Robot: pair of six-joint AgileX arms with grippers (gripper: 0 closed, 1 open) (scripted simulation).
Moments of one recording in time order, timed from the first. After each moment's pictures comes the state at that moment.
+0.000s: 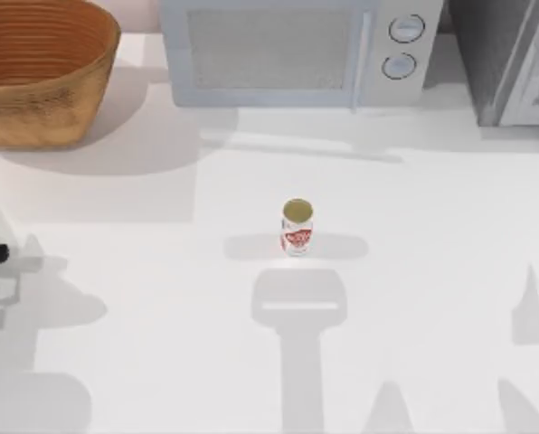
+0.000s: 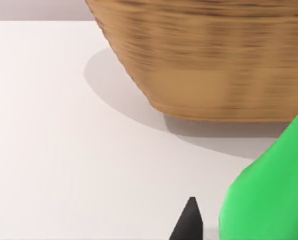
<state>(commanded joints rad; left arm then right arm) 0.30 2.06 0.32 1.53 0.33 0.08 0.00 0.00 0.00 0.00 0.00 0.00</state>
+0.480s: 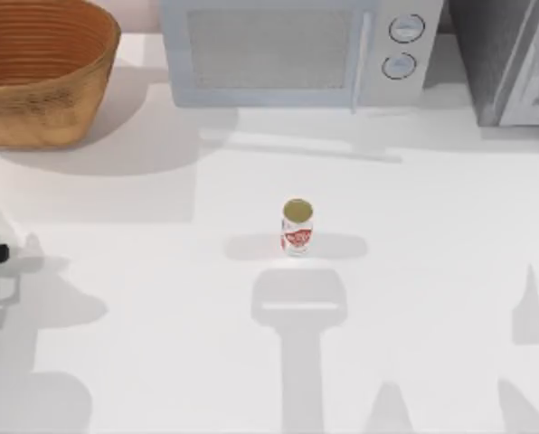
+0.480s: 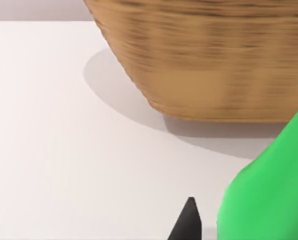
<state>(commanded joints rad) 0.30 2.06 0.32 1.53 0.33 0.08 0.00 0.00 0.00 0.00 0.00 0.00</state>
